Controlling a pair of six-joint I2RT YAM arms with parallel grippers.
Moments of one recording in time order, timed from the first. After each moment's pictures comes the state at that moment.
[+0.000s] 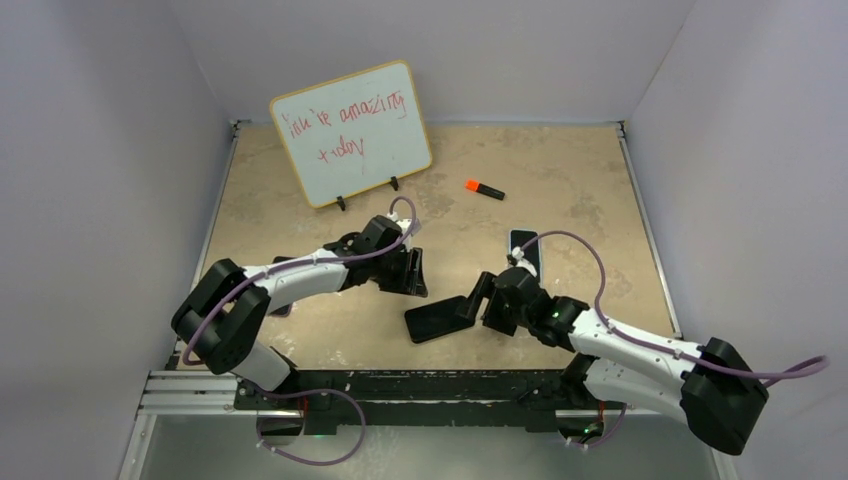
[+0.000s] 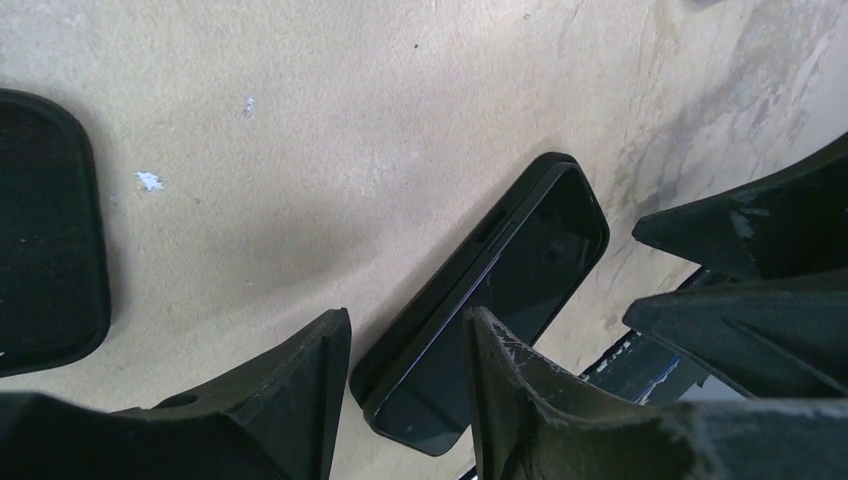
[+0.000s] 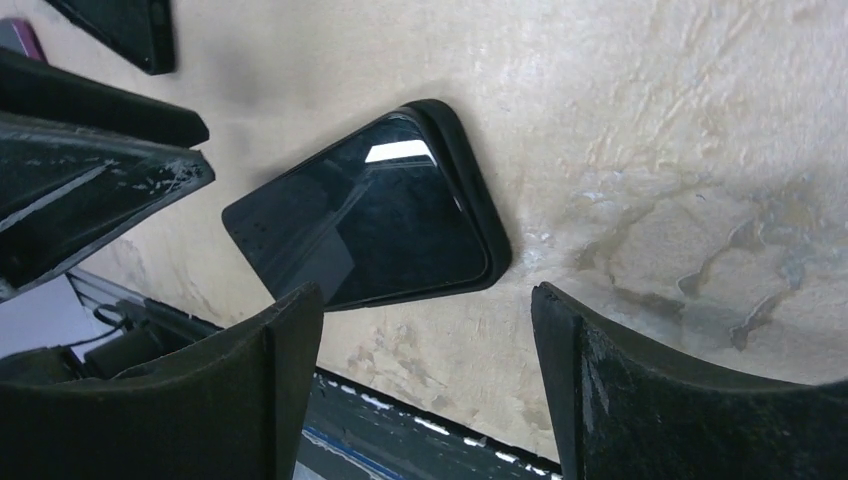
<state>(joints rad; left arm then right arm) -0.70 1.52 0.80 -0.19 0.27 -0.56 0.83 0.98 0.41 -0.26 0.05 1.10</state>
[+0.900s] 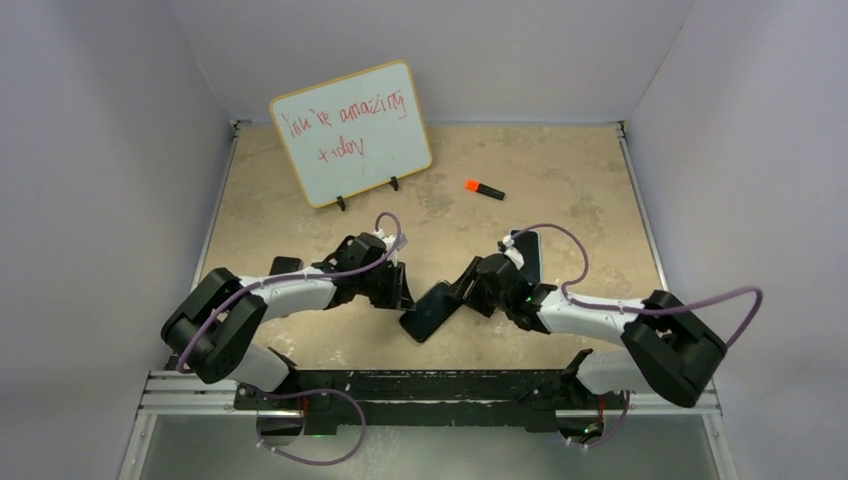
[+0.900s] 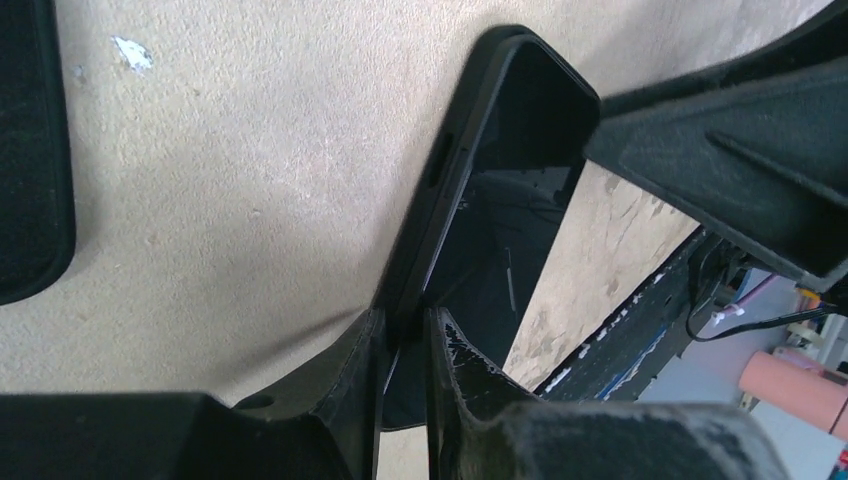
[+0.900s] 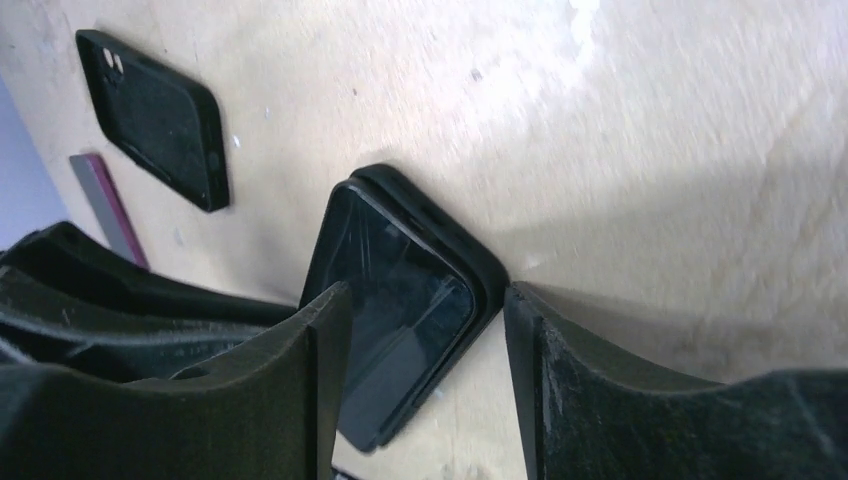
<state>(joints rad) -0.68 1.47 0.59 -0.01 0.38 -0.63 0.81 1.30 0.44 0.06 0.09 1.24</state>
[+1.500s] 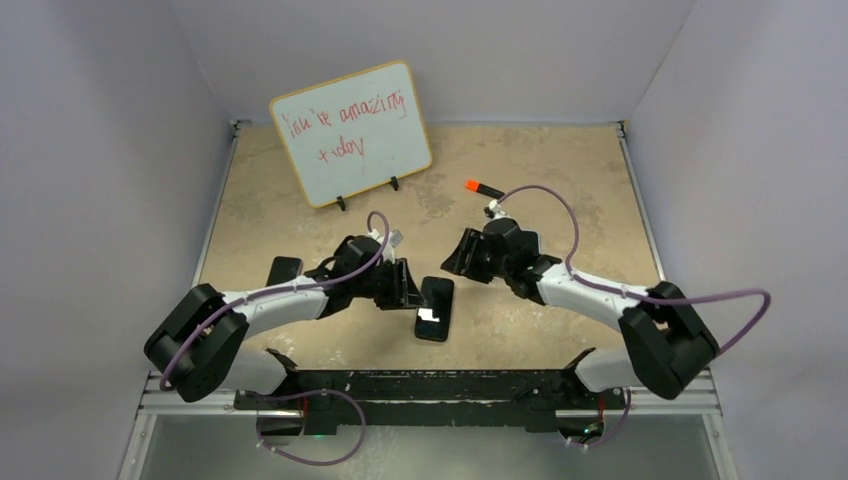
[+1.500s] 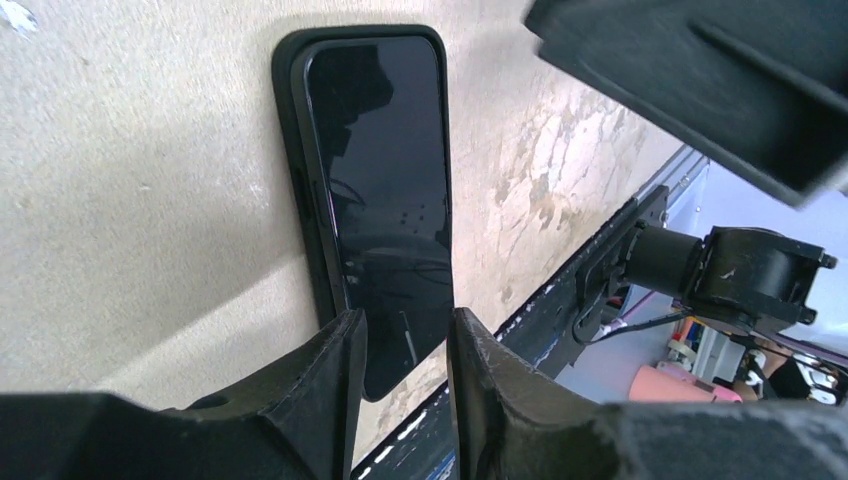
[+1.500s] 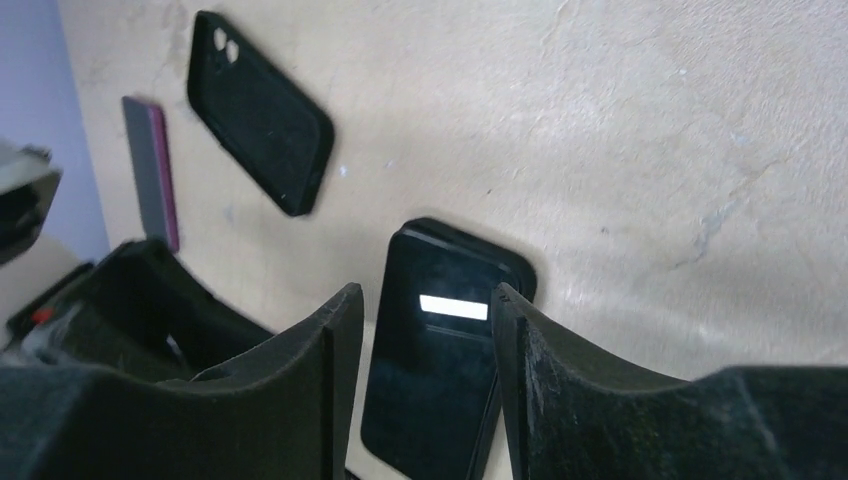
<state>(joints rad) -0.71 1.36 0.53 0.09 0.39 -0.87 0.64 1.41 0.66 0.04 -0.10 0.87</state>
